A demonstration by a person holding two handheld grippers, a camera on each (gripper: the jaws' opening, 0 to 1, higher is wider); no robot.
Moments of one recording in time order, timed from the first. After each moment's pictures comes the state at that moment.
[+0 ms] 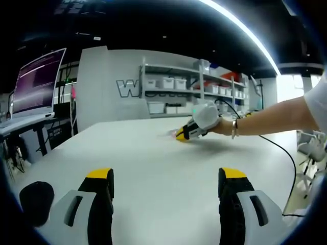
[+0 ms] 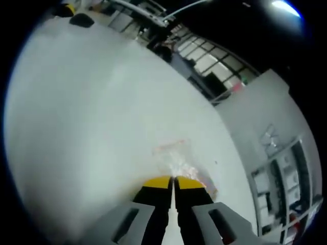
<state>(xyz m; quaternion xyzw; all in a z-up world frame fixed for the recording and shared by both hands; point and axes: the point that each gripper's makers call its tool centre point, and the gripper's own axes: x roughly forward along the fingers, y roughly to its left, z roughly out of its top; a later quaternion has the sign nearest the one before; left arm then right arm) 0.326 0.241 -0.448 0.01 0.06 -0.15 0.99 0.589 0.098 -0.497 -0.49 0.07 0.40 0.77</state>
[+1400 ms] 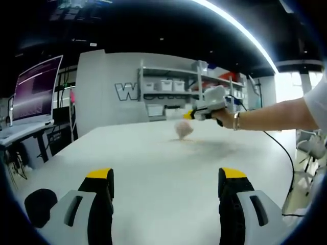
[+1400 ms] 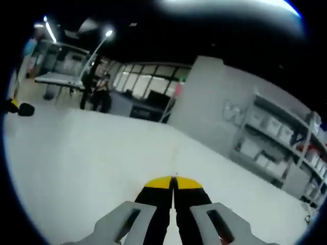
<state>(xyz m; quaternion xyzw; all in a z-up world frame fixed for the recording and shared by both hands) 0.318 0.237 -0.438 0.02 0.05 -0.16 0.99 0.609 0.039 -0.391 -0.21 0.02 0.30 0.93</state>
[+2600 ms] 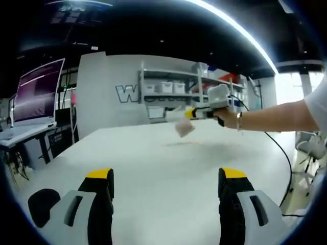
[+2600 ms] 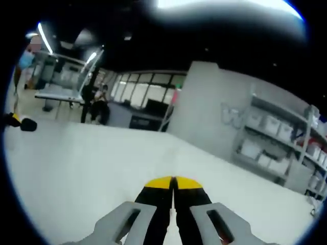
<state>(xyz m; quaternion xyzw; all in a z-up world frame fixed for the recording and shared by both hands) 0.312 0.238 -0.430 0.02 0.04 -0.15 0.99 0.601 0.043 -0.378 -0.18 0.00 0.30 0.94</state>
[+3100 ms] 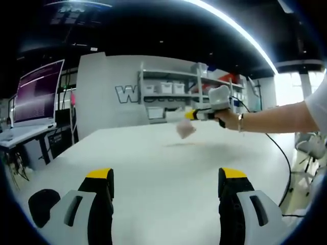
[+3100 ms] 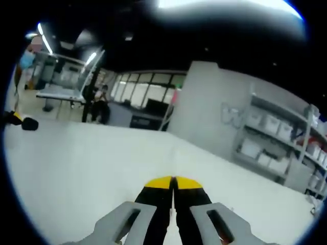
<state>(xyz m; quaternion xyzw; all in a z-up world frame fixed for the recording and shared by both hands) 0.310 0.235 -0.428 0.02 0.04 -0.15 0.99 0.591 0.037 -0.380 -0.18 0.00 0.30 0.94</state>
